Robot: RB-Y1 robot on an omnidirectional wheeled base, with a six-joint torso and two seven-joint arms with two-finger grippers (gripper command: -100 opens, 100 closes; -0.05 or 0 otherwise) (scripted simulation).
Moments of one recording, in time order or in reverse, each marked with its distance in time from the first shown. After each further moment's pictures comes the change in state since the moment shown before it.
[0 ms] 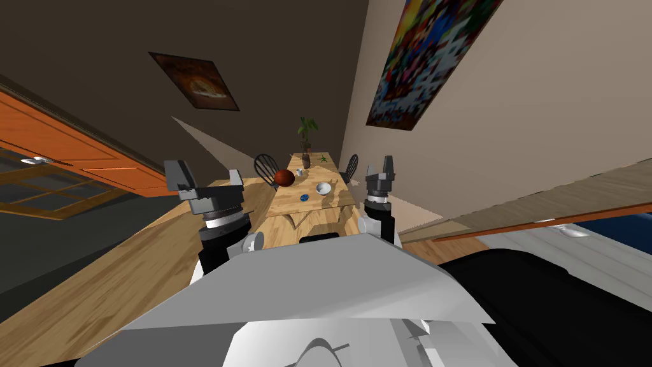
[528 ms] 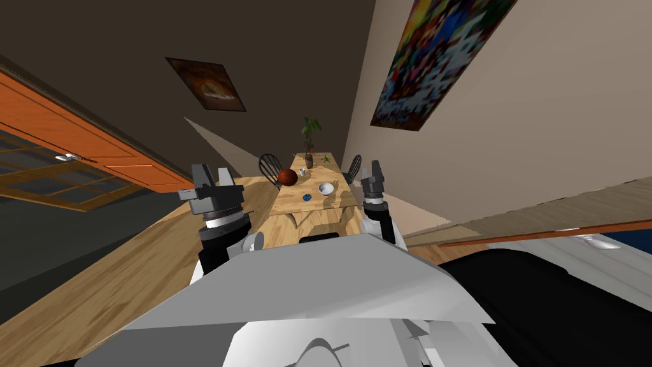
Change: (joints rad) left arm 0.000 0.000 0.000 0.000 0.000 0.000 0.000; right arm 0.002 -0.145 0.005 0.047 0.045 0.005 0.009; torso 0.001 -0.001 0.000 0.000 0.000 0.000
